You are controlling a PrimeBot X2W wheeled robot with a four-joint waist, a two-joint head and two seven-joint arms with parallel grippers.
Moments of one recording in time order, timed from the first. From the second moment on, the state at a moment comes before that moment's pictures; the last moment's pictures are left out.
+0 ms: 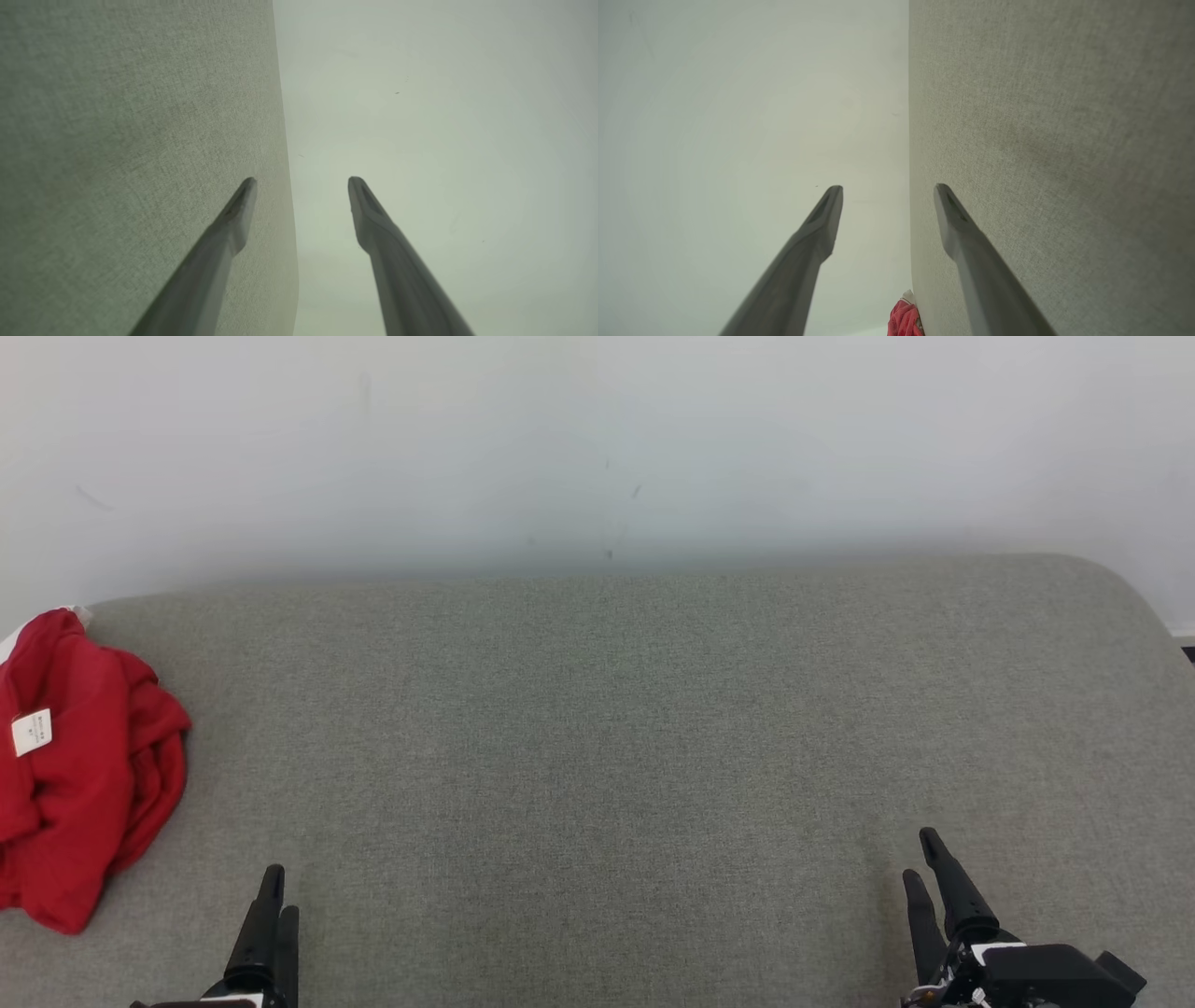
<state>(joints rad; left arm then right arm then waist) -0.07 0.04 0.10 0.28 -1.59 -0.13 0.09 -0.06 -0.05 -0.09 0.28 1.61 0.13 0.09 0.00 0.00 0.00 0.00</state>
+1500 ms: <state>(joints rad) -0.07 0.05 -0.02 0.16 -0.65 0.00 -0.11 -0.05 -0.05 0.01 0.17 0.75 0.13 -0.11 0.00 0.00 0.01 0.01</state>
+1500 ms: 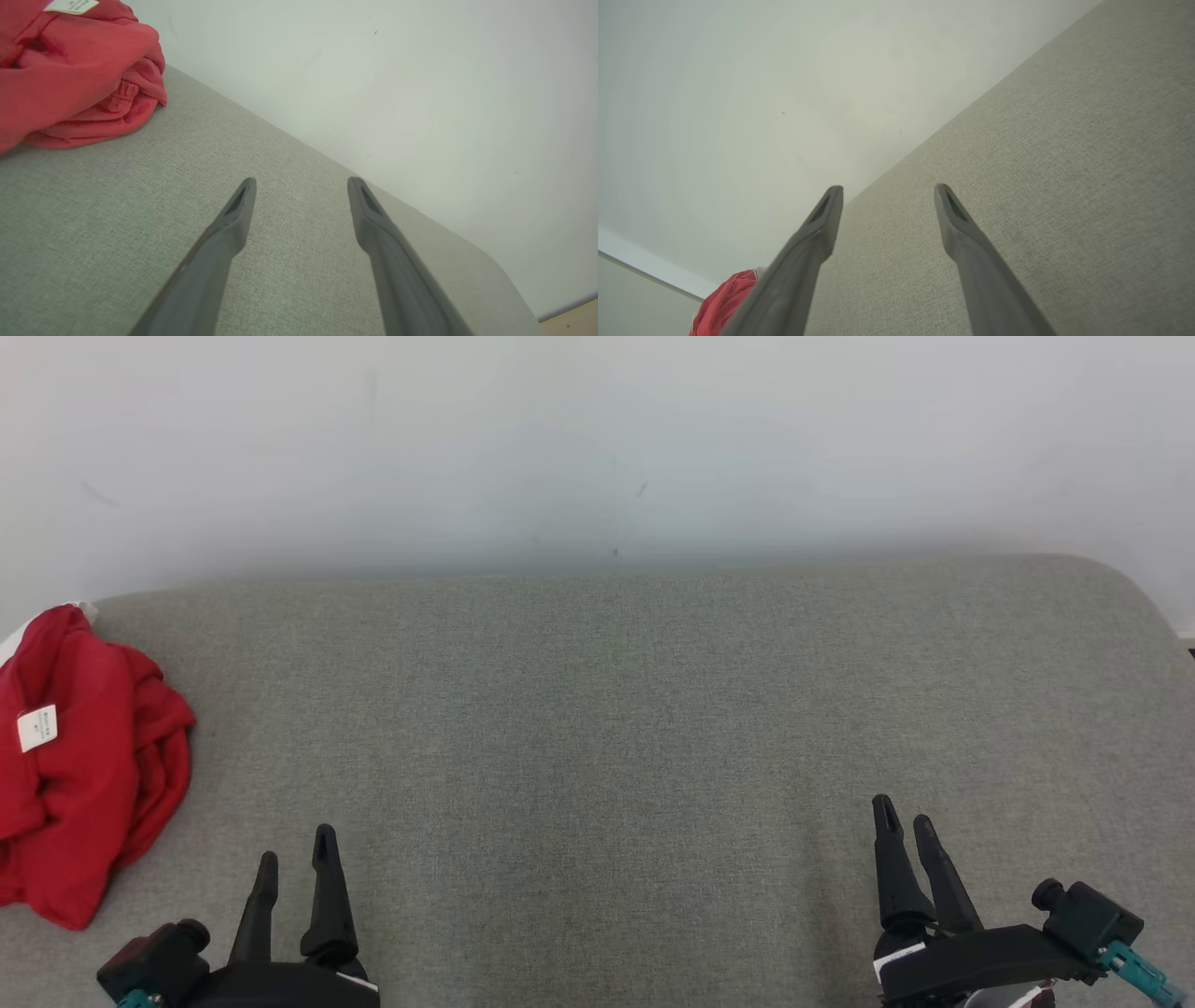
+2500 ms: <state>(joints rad) -0.05 0.07 -0.06 0.17 -0.34 0.00 -0.19 -0.04 -0.05 0.02 0.16 0.43 0.13 -0.19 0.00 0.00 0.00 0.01</state>
